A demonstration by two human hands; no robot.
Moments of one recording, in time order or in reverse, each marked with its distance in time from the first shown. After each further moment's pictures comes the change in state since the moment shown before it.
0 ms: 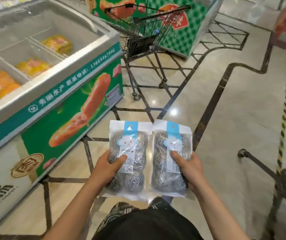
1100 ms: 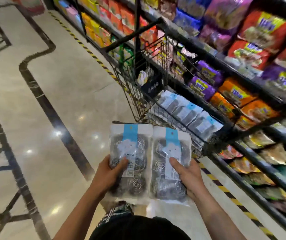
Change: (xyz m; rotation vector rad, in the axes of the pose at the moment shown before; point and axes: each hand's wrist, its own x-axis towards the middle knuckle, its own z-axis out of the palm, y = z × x) left_hand 0.044 0.153 0.663 0.640 -1.095 0.280; right_hand -0.039 0.093 -0.481 0.722 1.155 0.158
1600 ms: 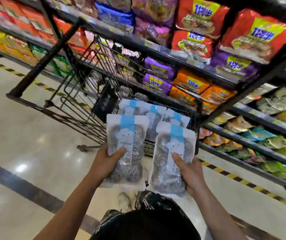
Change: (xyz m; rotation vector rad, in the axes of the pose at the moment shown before) left_hand 0.227 0.123 0.095 0.146 -0.375 0.052; right_hand 0.111 -0.061 -0.041 0.147 0.461 0.067
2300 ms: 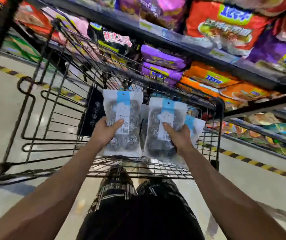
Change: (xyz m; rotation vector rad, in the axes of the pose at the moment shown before) left_hand 0.317 0.046 0.004 0.214 -0.042 -0.188; right_hand 0.281 -0.063 0.123 -0.161 0.112 0.192
